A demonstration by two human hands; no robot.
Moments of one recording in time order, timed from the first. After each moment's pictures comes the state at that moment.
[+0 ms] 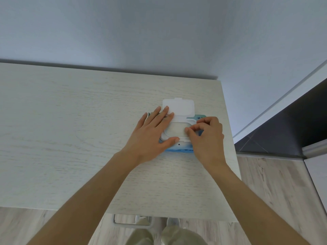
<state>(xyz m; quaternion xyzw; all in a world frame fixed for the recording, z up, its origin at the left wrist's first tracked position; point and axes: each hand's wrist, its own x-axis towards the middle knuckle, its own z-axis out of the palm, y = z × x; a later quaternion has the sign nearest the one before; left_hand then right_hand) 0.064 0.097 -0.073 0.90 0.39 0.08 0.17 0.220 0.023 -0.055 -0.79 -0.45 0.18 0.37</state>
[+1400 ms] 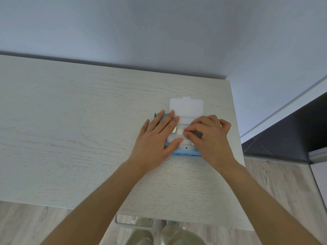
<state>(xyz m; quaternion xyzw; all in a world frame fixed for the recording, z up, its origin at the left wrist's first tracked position) 0.061 0.079 -0.085 0.88 0.41 0.15 0.19 0.228 0.029 -0.054 -0.69 -0.66 0.05 0.29</state>
